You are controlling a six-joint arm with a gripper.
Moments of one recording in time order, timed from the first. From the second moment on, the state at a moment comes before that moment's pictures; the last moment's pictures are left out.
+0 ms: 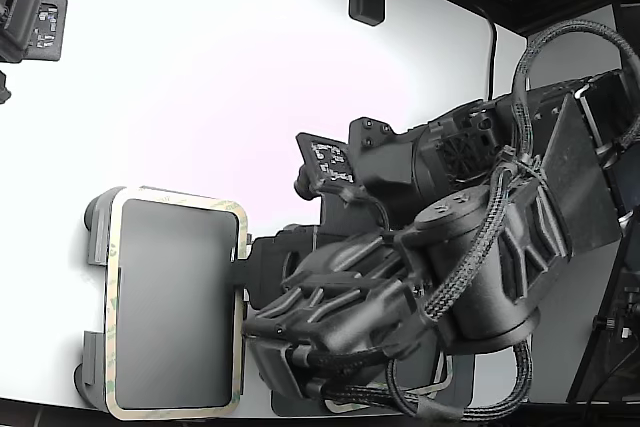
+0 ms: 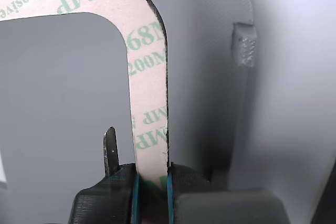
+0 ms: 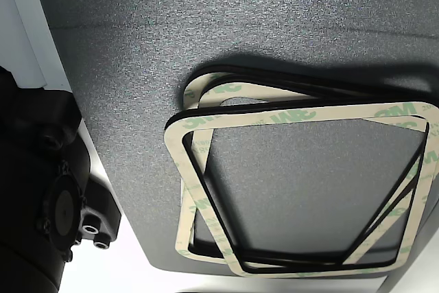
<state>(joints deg) 31.6 81.9 75.5 94.3 8.3 121.6</state>
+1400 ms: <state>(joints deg) 27.6 78.2 76.1 94.2 0.8 120.8</state>
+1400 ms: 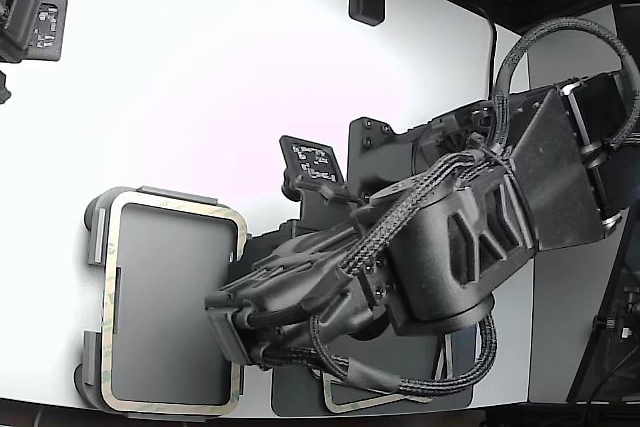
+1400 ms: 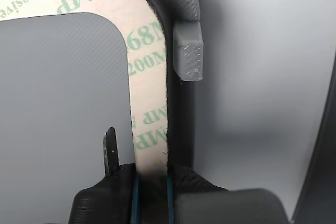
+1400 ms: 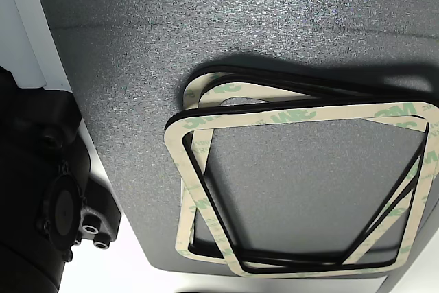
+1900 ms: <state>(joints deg) 27.4 77.2 75.5 94.2 0.7 120.7</state>
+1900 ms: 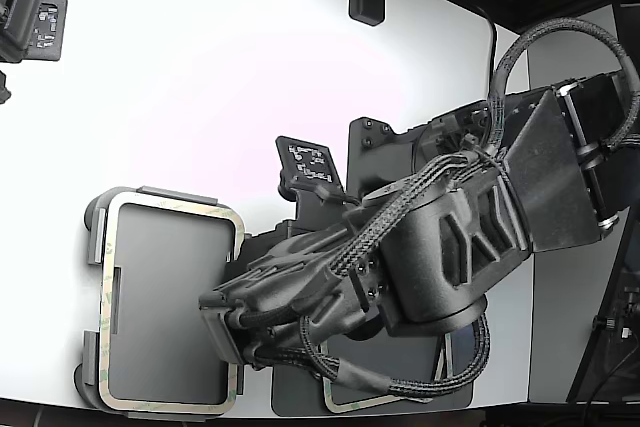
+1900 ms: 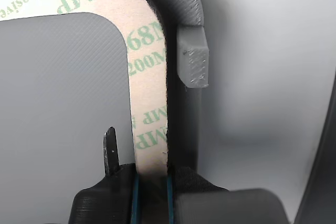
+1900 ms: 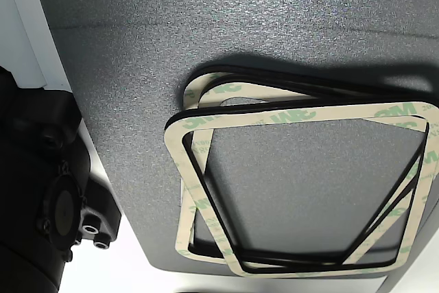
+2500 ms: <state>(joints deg) 27.4 77.0 77.0 92.9 0.6 120.8</state>
